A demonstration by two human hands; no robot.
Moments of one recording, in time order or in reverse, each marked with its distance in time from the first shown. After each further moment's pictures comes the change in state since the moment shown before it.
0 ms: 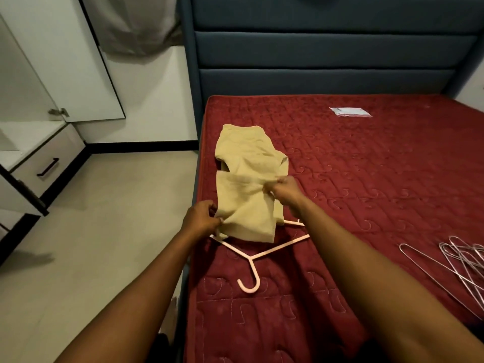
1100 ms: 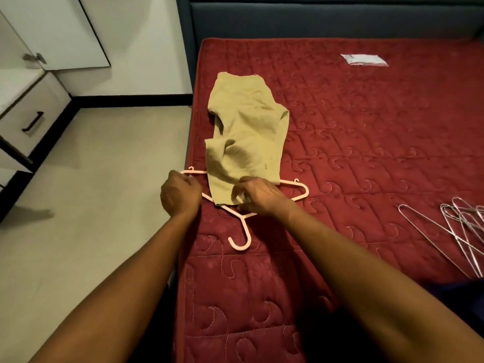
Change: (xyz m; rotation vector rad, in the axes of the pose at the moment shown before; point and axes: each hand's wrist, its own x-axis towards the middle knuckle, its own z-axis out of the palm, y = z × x) left_hand -0.017 -0.028 0.044 0.049 0.501 -0.315; right_hand -0.039 0.074 0.048 -0.868 -0.406 -0.660
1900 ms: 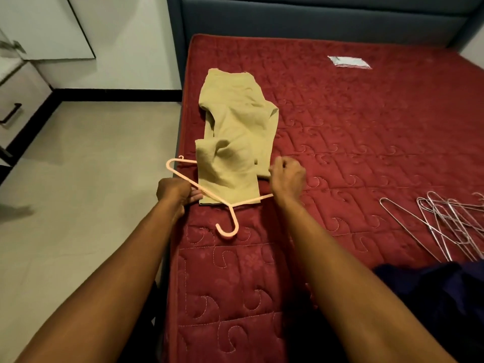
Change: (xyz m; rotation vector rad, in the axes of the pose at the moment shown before) left_hand -0.004 0.009 -0.015 -0.641 -0.418 -0.539; right_hand -0.034 0.013 -0.018 0.494 0.806 0.840
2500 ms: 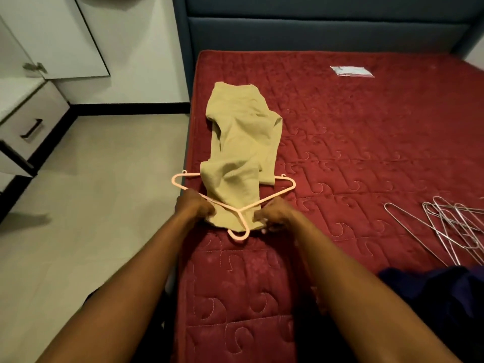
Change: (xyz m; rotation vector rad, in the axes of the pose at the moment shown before) left_hand -0.032 -0.004 -0.008 0.799 -0.140 0.191; right_hand -0.036 0.014 -0.007 -0.165 -0.893 0.342
